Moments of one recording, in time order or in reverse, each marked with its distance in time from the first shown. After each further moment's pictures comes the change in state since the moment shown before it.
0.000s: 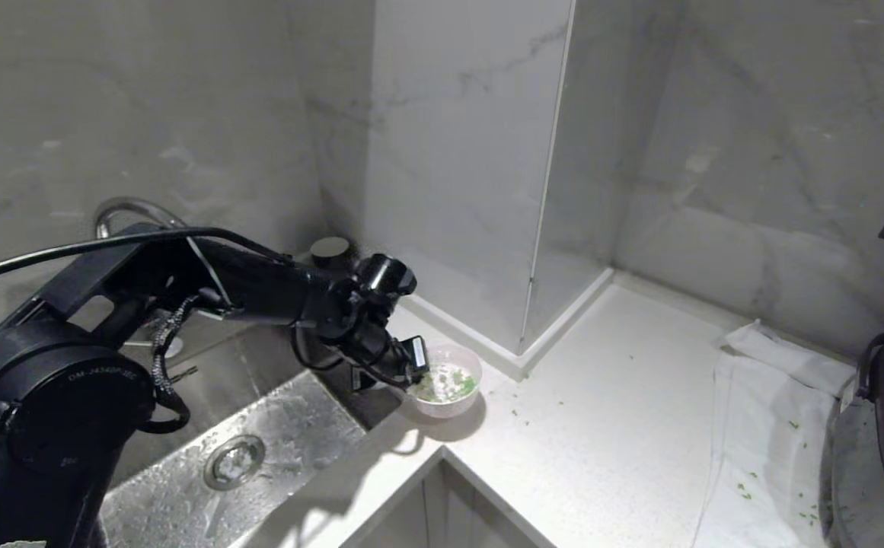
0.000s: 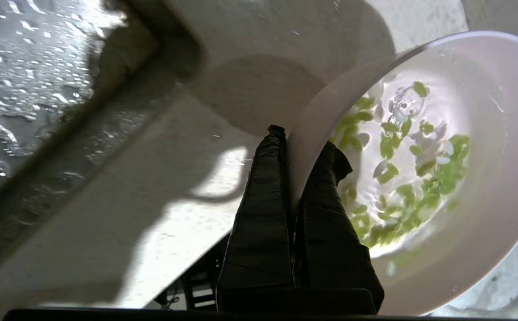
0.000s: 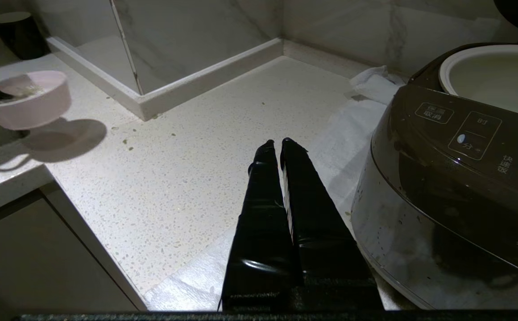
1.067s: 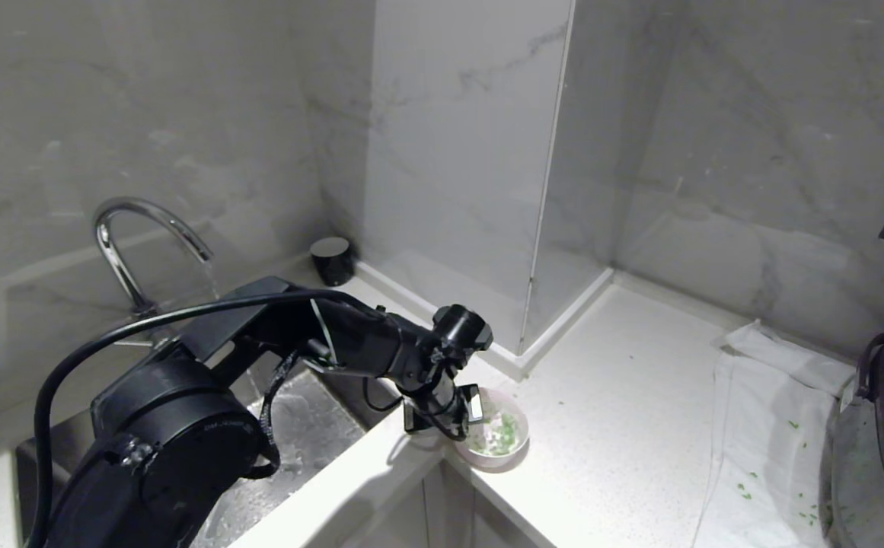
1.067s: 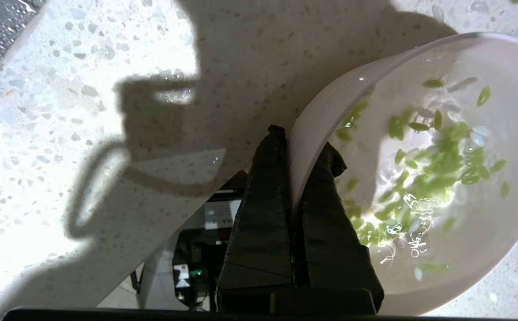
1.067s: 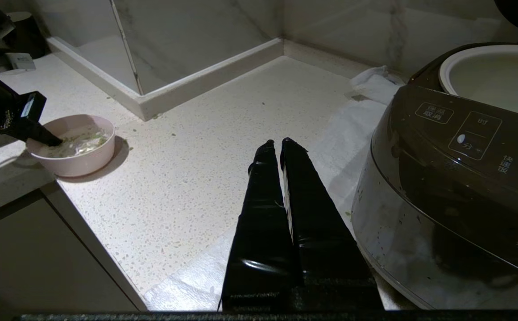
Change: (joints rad) left arm -0.189 0.153 -0.085 0.001 0.168 -0.053; right arm 0.000 0.000 0.000 0.000 0.000 0.000
